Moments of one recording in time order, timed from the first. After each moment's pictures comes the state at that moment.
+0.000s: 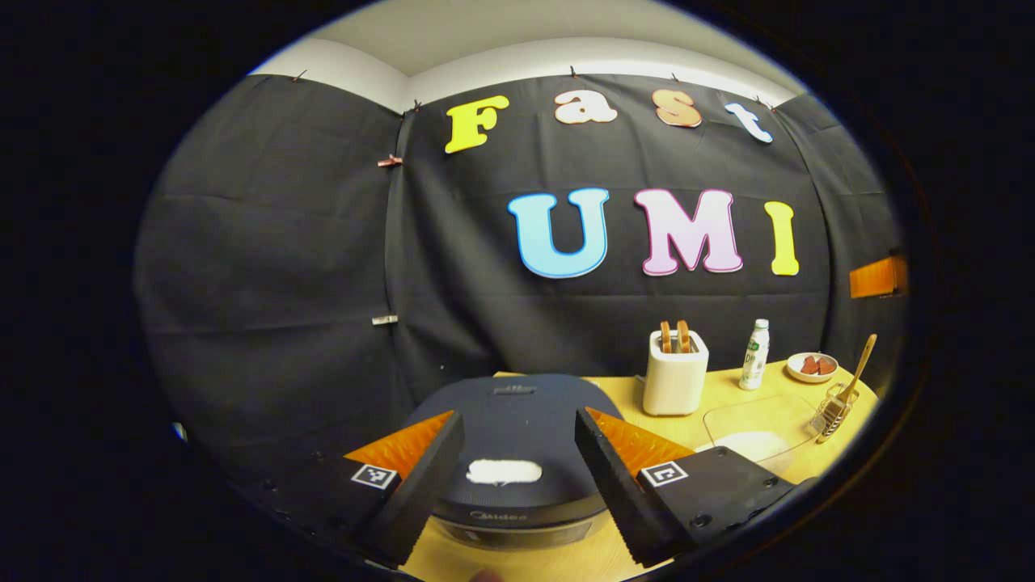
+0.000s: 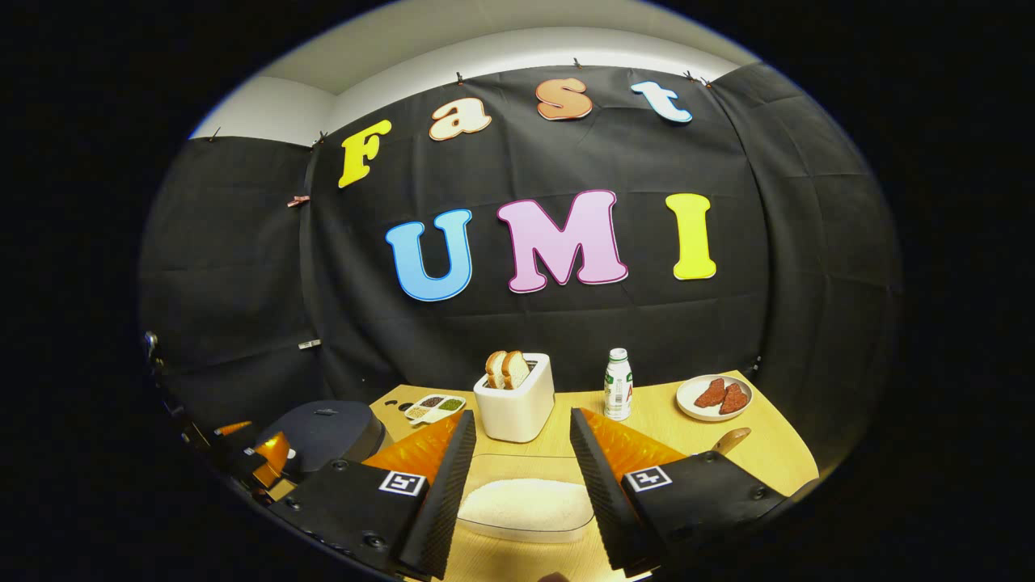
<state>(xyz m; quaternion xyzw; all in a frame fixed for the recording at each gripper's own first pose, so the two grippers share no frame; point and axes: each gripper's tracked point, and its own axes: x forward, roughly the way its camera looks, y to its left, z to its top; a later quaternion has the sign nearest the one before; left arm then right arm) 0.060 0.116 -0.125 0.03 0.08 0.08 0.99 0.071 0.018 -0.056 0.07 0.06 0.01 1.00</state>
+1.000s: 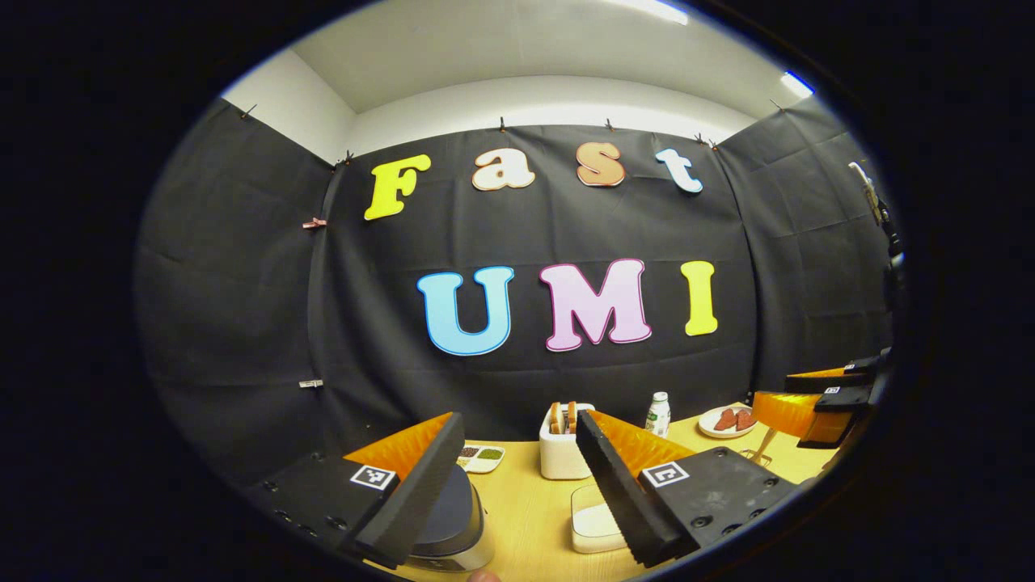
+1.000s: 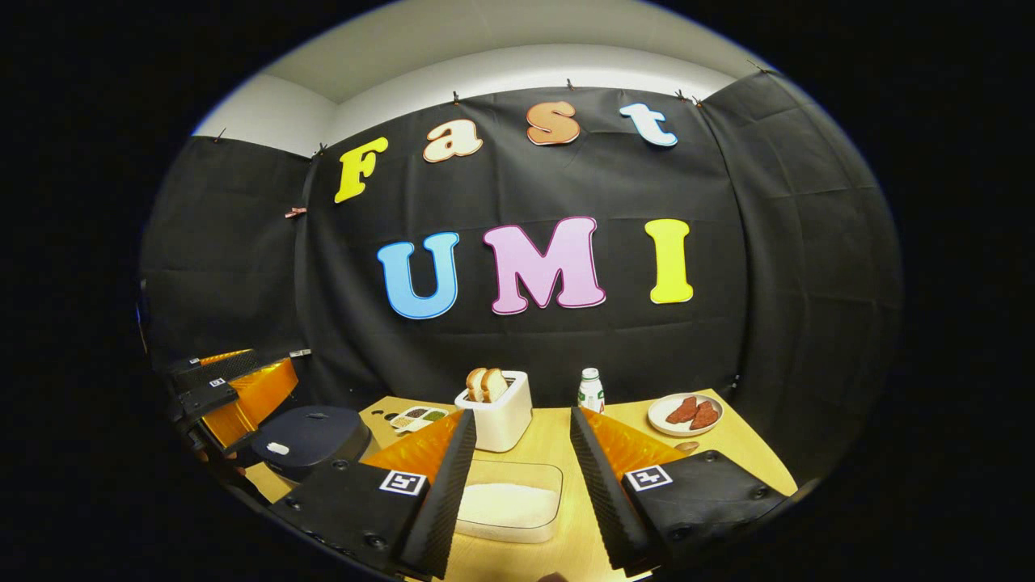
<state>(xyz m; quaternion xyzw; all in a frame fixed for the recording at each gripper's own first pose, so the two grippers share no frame) 0.053 -0.041 0.006 0.03 0.00 -0.04 1.00 0.033 -0.021 -0.031 0.05 0.02 -0.01 1.00</state>
